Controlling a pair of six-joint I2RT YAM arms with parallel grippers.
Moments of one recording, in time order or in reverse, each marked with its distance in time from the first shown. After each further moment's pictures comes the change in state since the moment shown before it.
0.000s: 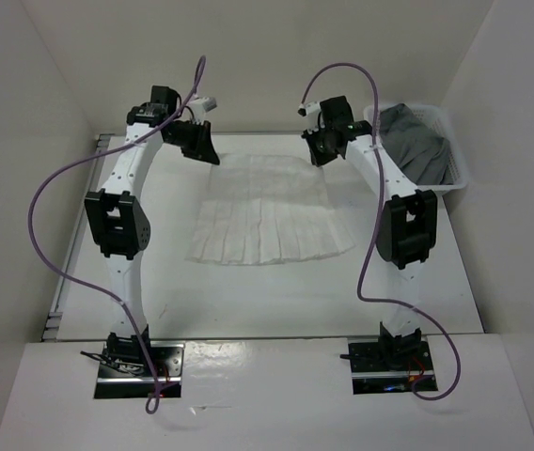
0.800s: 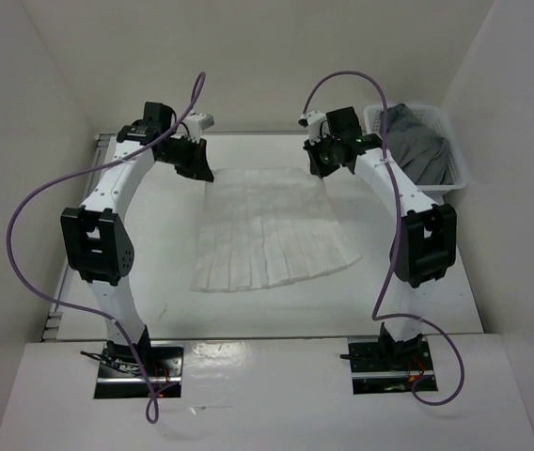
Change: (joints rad) left arm -0.014 -0.349 -0.518 0.159 -0.060 0.046; right arm 0.010 -0.229 -0.284 0.087 -0.093 -0.051
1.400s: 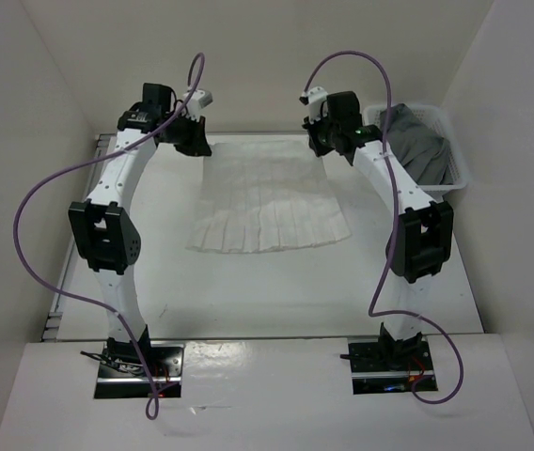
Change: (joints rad) left arm 0.002 0.127 0.265 0.046 -0.117 -0.011; right arm 0.002 0.052 0.139 0.123 0.077 0.019
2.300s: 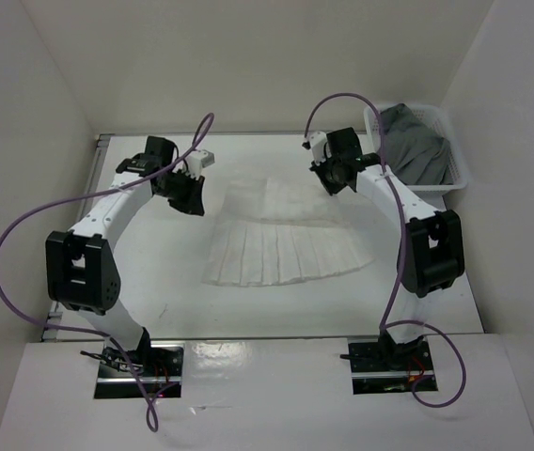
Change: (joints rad) left arm -0.045 -0.365 -0.673 0.050 -0.050 0.068; right arm 0.016 -0.143 -0.376 -0.021 0.099 -0.114
